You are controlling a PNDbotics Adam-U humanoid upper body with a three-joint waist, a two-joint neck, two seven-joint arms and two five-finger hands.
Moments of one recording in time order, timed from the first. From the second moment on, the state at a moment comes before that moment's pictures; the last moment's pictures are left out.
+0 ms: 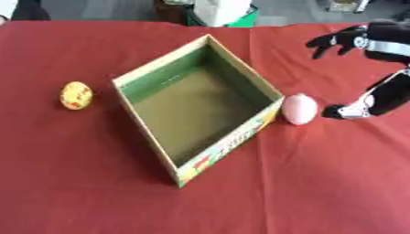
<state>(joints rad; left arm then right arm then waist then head) -0.13 0.31 0.09 -1.98 0.00 -0.40 0.55 -0.61 -1.08 0.31 -1.85 0.29 0.14 0.57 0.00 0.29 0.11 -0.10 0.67</state>
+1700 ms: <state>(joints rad) -0.13 0.29 0.08 -1.98 0.00 -0.40 0.54 -0.70 -0.91 0.45 -1.52 0.48 0.10 0.60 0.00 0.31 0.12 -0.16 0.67</state>
